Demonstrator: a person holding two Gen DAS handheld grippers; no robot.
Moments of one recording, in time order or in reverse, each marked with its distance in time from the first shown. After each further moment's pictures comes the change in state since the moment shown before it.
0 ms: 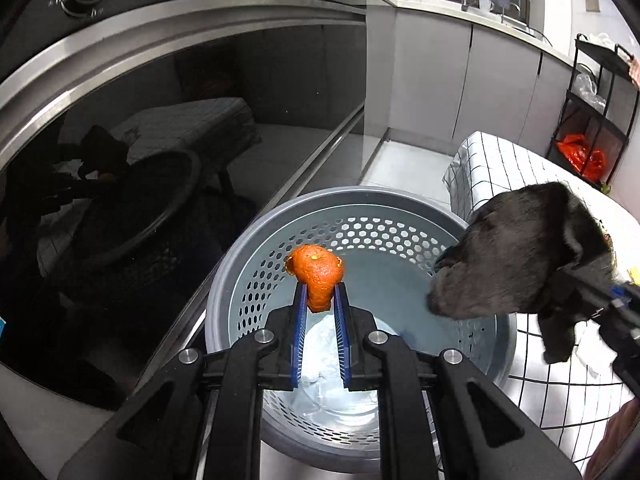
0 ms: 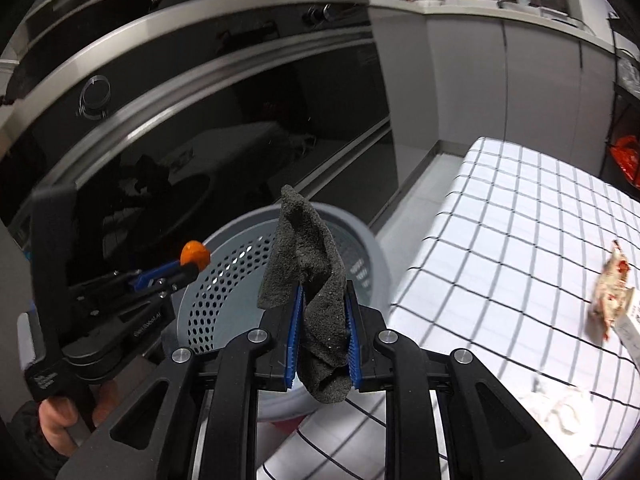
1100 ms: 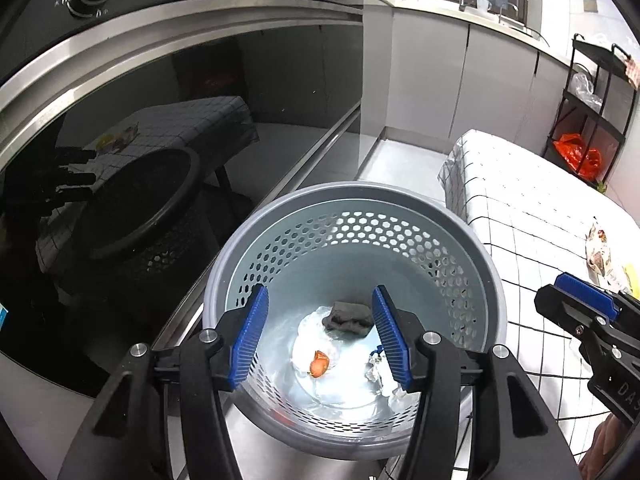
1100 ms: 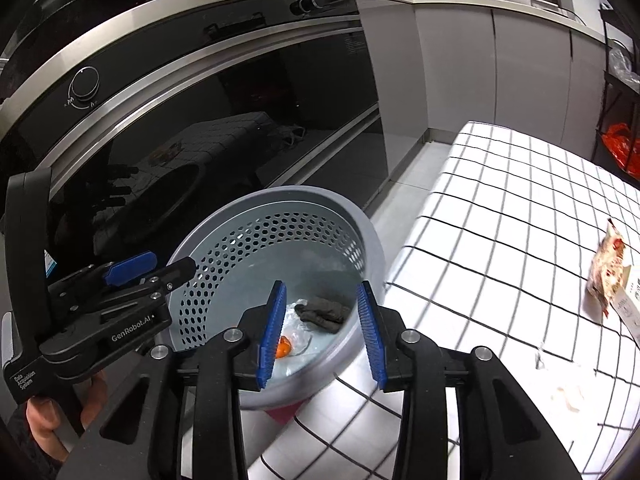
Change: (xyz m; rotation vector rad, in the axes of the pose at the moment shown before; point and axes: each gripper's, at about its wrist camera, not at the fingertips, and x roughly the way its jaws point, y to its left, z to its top) left arm -0.007 -0.009 -0.004 0.005 -0.008 -0.010; right arm -0.011 -0.014 -0.013 0.050 0.000 -0.047
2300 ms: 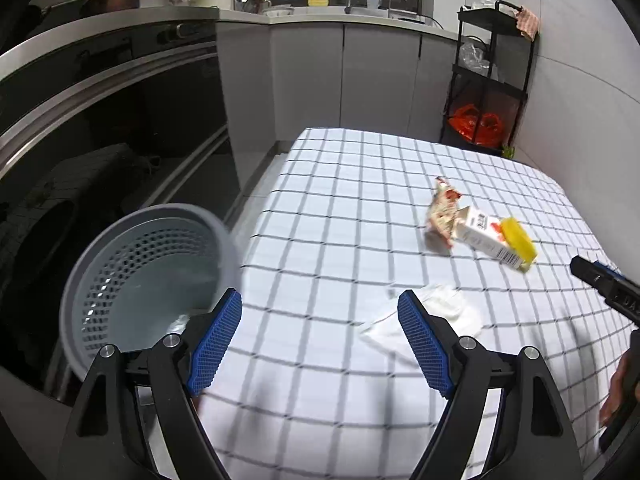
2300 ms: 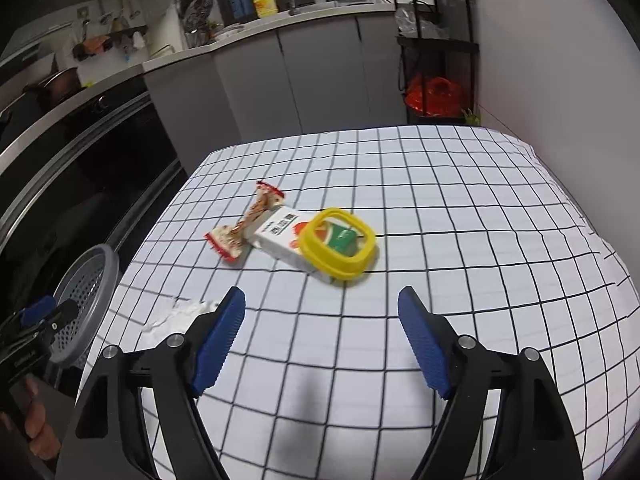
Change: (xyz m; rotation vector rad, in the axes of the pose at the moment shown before) left arm -0.062 -0.204 -0.038 0.168 -0.068 -0.229; right arm -0.179 -0.260 -0.092 0.350 -0.129 -0.388
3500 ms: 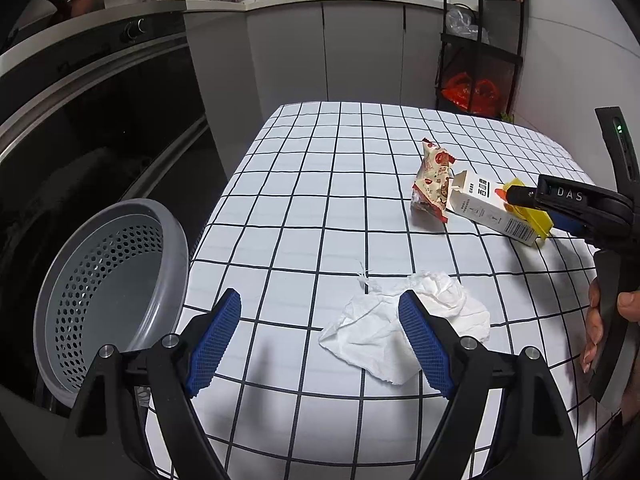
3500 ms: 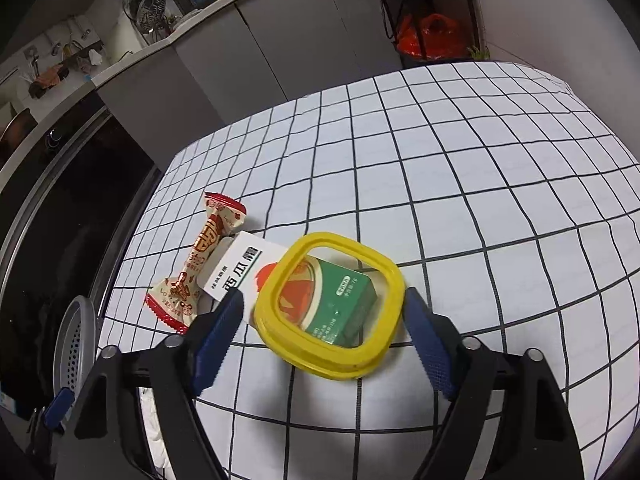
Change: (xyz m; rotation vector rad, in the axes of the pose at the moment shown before) left arm 0.049 -0.038 -0.012 0.080 0.055 0.025; right arm 0.117 -0.007 0.039 0.142 0.117 0.072
